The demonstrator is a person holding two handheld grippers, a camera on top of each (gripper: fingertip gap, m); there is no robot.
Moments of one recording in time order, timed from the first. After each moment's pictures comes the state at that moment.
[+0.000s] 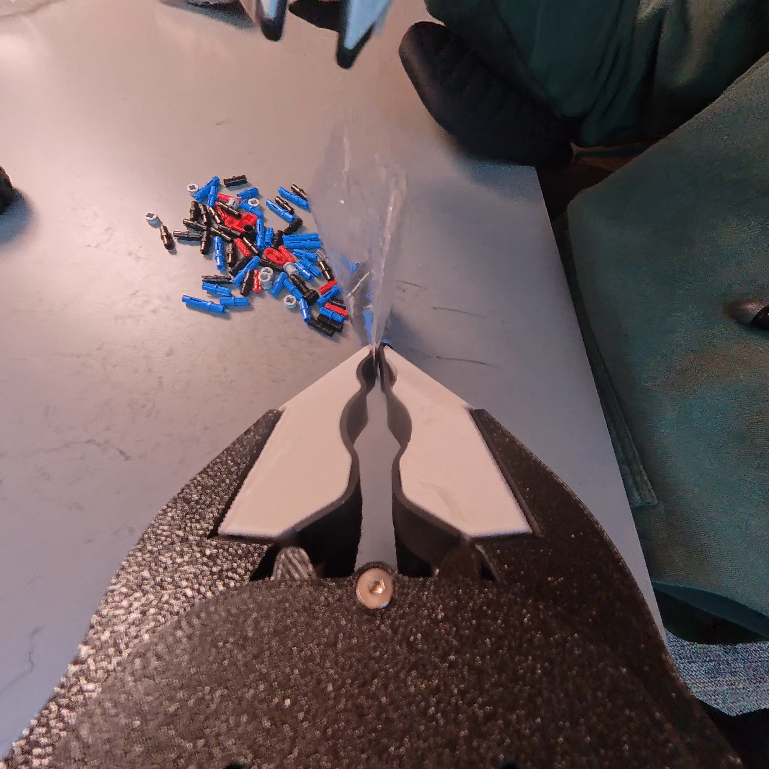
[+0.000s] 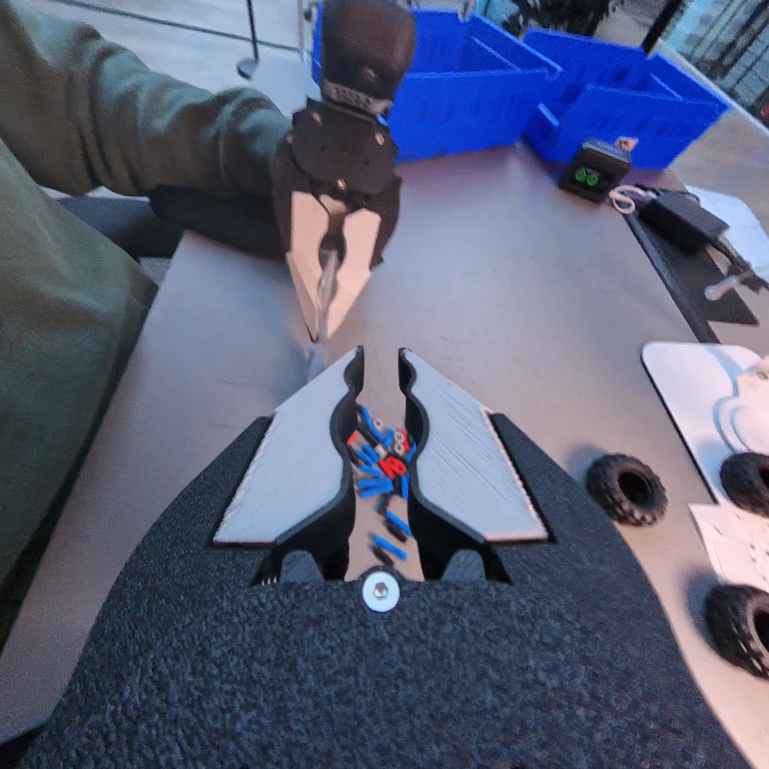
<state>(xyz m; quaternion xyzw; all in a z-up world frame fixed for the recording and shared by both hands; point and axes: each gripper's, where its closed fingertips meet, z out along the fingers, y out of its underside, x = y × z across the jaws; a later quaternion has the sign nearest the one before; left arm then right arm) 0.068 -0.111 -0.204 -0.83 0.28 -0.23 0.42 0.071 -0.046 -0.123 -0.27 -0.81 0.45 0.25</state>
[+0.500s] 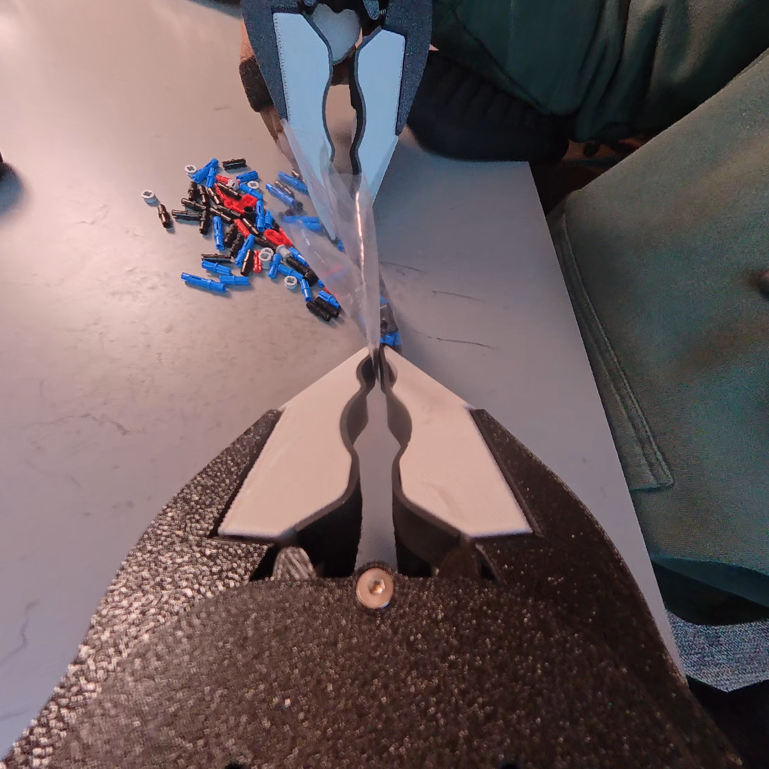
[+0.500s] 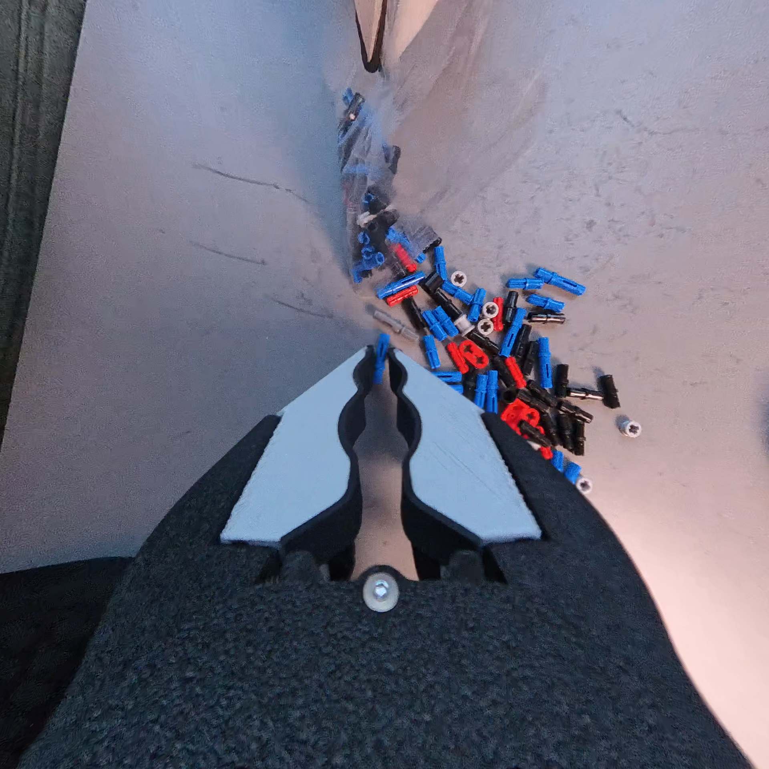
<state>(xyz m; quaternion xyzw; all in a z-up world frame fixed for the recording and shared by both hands) 0.059 -0.118 -0.209 -0.83 0.27 -0.24 0.42 0.104 -0.033 -0.241 -0.26 -0.92 0.28 0.09</state>
